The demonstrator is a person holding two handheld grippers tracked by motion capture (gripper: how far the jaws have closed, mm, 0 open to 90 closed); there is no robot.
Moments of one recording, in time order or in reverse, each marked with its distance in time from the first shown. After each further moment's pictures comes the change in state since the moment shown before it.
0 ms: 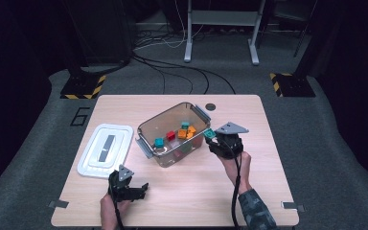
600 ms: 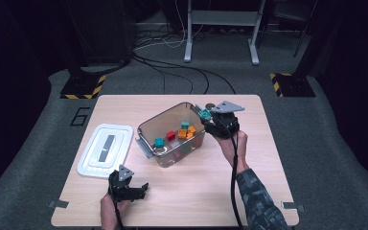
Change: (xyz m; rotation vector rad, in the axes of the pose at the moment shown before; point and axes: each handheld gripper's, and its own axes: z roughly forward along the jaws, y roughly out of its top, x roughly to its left) left arm 0.000 0.000 0.000 -0.001 0.000 -0.001; right arm -0.010 0.059 0.010 -0.056 0.010 -0.059
